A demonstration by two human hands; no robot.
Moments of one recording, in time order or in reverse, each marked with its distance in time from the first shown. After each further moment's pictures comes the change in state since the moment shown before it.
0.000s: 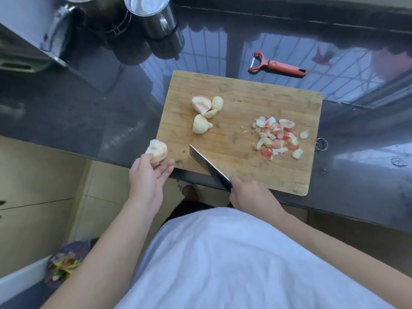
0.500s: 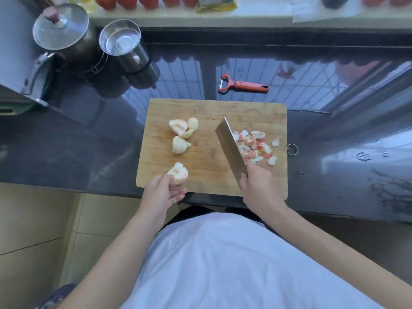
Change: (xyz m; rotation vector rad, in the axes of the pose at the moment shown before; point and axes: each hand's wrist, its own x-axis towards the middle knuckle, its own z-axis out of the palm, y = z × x) left_hand -0.019 -0.024 0.034 0.473 -0.266 -0.049; right_hand -0.009 0.036 -0.040 0.387 0.313 0.363
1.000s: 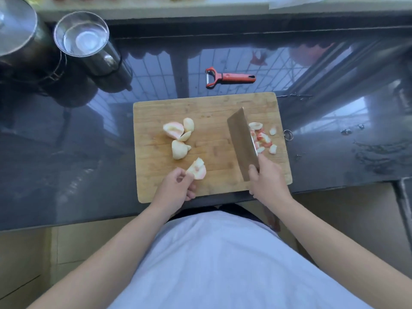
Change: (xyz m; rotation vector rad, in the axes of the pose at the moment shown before) left_hand 0.066 0.023 -0.014 0.620 -0.382 0.148; right_hand 0.004 -0.029 0.025 0.127 0.181 0.270
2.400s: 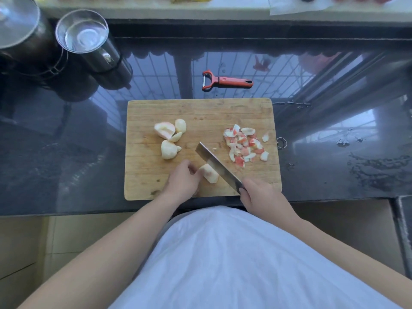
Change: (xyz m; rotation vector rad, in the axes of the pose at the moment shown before) left_hand 0.028 0.024 0.056 0.242 0.096 0.026; right_hand -0.011 0.038 -0.028 -0.380 -0.217 -0.441
